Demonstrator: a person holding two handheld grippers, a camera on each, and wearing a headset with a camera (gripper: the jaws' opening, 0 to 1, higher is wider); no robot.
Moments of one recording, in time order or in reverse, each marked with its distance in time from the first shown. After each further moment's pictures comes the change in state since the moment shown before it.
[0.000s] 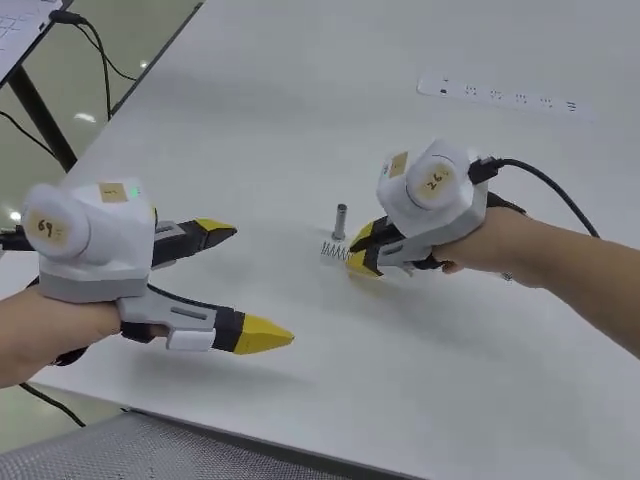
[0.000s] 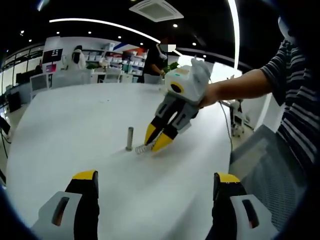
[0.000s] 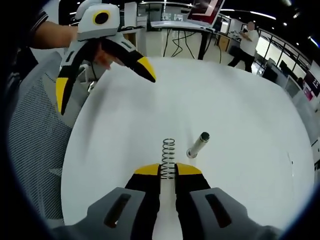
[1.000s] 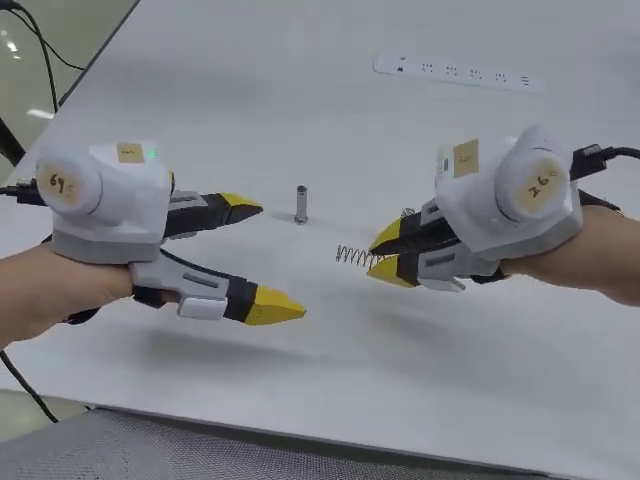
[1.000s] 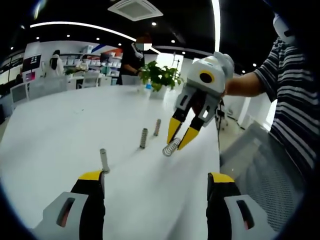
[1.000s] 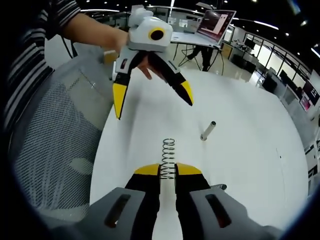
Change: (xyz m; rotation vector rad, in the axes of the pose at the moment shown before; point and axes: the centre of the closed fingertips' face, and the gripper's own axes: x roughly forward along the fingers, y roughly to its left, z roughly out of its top) left arm 0.040 -0.033 0.030 0.094 0.008 -0.173; right arm -0.079 0.051 -0.016 -0.058 -0.038 -0.007
